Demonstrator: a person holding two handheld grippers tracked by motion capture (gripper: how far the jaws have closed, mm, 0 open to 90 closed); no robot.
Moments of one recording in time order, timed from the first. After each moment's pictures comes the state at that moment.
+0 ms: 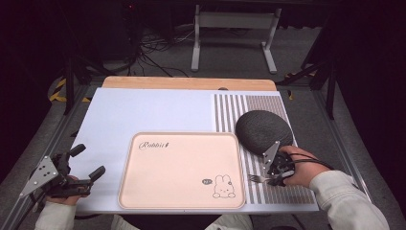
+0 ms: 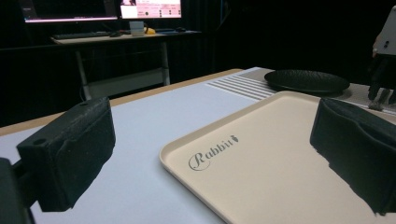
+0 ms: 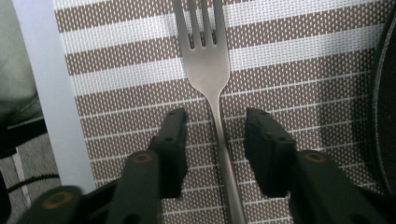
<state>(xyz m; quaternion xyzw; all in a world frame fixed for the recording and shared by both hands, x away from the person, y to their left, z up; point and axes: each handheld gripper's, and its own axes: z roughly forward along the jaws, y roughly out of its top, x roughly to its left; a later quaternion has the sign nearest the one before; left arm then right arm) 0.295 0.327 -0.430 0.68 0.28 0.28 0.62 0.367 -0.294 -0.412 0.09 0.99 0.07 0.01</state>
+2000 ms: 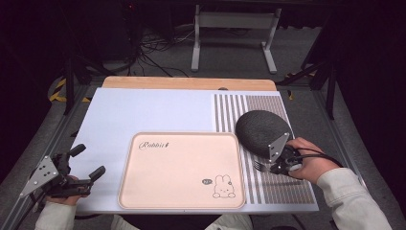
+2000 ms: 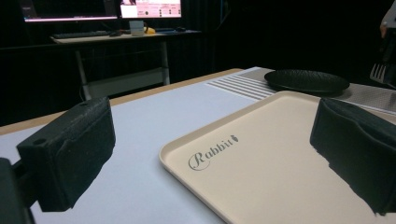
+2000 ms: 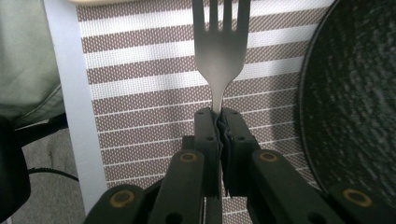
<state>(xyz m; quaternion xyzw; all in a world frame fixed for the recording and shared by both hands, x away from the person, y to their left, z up) 0.296 0.327 -0.430 0.68 0.28 0.27 0.62 0.366 -0.298 -0.371 0.08 0.99 0.10 0.04</state>
